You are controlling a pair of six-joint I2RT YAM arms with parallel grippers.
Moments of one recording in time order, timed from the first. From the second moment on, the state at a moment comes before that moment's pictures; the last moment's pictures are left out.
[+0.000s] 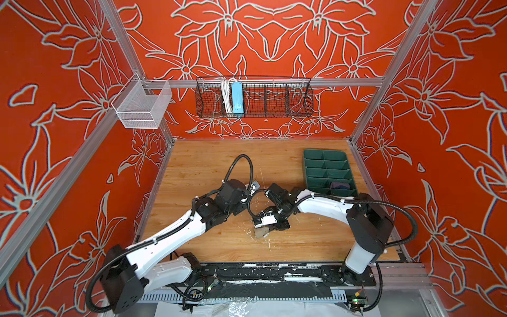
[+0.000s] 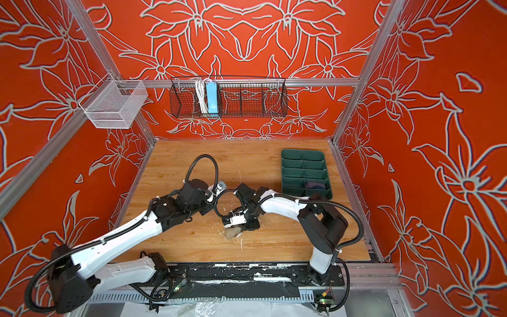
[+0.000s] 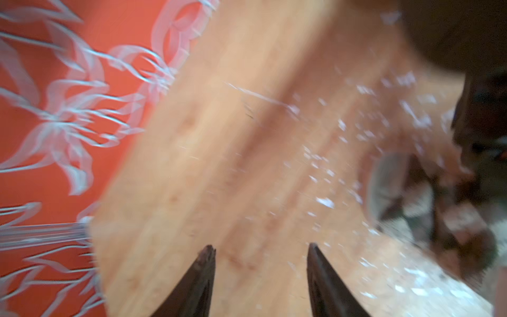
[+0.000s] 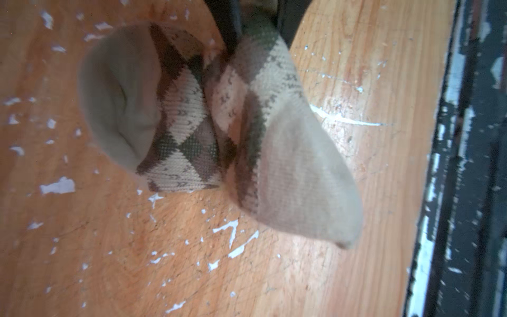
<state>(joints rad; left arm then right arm) -0.71 1.02 0.85 -0.44 -0.34 0.44 0.81 1.79 1.16 -0.80 -0.40 -0.89</state>
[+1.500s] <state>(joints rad) -1.17 1.62 0.76 -0.16 -0.51 0.47 0.66 2.07 1.46 -1.13 -0.58 -0.82</state>
